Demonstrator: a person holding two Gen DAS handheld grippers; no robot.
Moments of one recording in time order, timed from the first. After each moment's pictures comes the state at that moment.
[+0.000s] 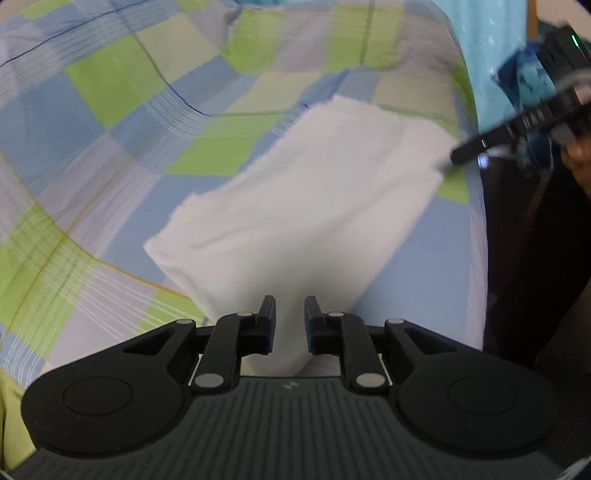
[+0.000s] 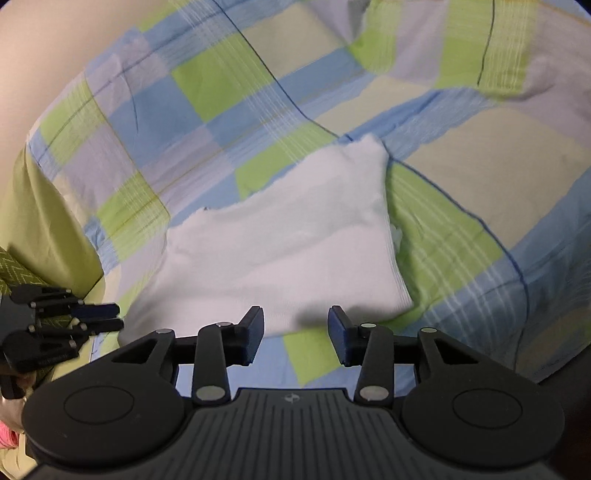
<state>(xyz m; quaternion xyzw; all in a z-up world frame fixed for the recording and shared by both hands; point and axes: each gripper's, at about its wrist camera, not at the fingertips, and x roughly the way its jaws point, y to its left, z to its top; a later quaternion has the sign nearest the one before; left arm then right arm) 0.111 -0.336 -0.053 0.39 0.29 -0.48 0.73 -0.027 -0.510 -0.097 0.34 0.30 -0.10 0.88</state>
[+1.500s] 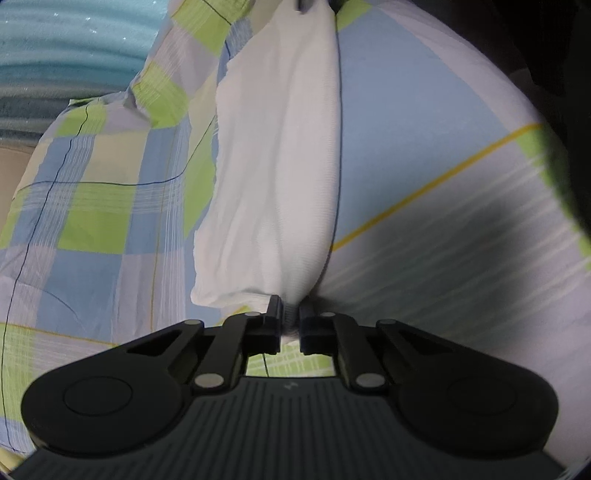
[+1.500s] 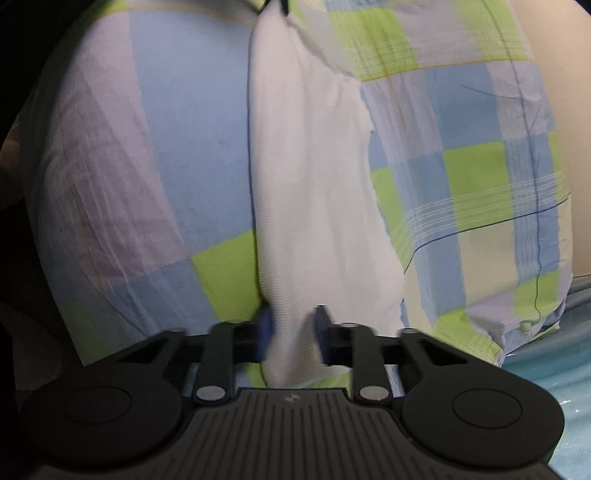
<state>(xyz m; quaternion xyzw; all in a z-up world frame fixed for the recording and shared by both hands) 0.075 -0.312 -0.130 0.67 0.00 -0.42 0.61 -0.007 -0.418 -0.158 -0.53 0.37 0.03 0.76</state>
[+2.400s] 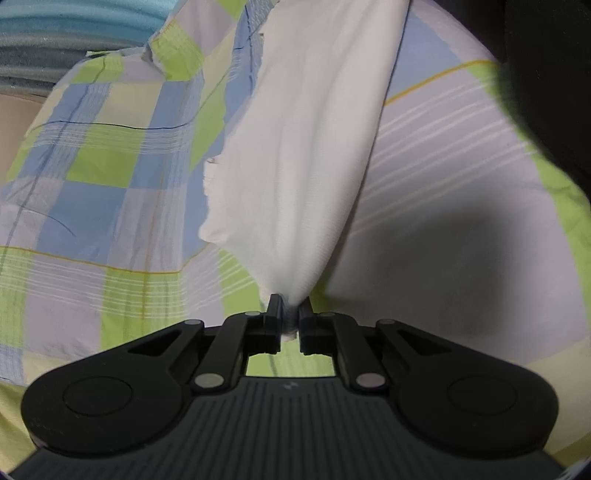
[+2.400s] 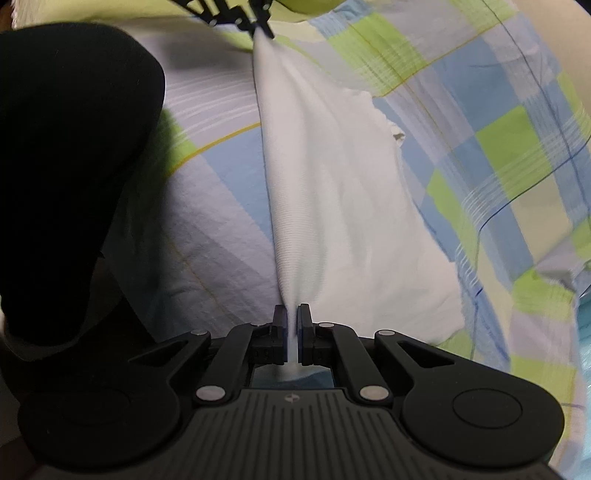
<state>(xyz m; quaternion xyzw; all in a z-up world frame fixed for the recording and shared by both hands) 0.076 -0.245 -0.117 0.66 0.06 -0.40 0.63 -0.044 -0.355 -0.109 -0.35 0.42 0.08 0.83</state>
